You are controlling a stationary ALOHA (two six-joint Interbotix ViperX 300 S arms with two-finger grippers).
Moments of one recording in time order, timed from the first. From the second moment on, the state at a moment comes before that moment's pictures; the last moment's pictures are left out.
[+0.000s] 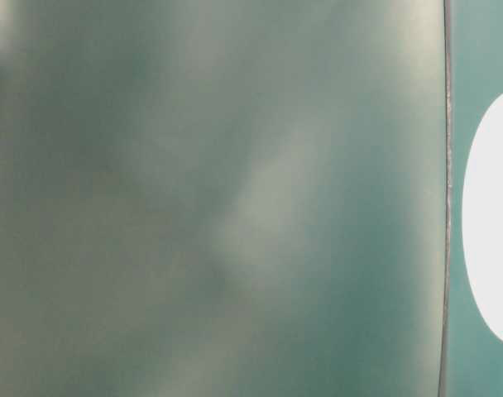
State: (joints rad) left arm 0.00 -0.96 1.18 0.02 -0.23 0.01; right arm 0.59 0.19 1.31 0.60 -1.21 0.05
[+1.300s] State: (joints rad) left arm 0.00 -0.96 1.18 0.02 -0.23 0.00; right arm -0.02 -0.43 0.99 0.59 0.00 -0.41
